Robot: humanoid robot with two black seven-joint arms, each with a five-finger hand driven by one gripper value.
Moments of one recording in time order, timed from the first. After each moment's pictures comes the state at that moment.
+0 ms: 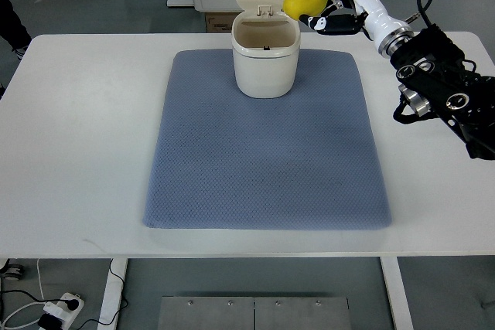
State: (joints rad) left arm -0.02 0.00 -0.11 -0.27 -0.07 0.19 -0.41; right arm 1.20 -0.18 0.14 0.62 -0.60 -0.19 0.37
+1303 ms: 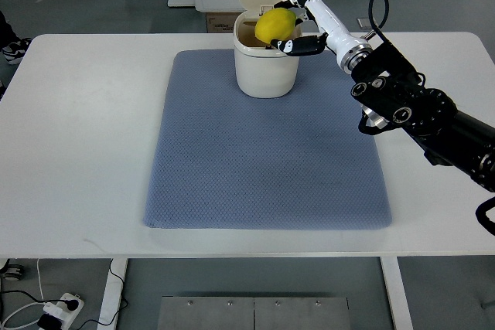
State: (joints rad) left arm -0.02 0.00 -0.11 -0.27 -0.07 0.19 -0.41; right arm 1.20 0.00 0.03 0.44 -0.59 -0.24 0.36
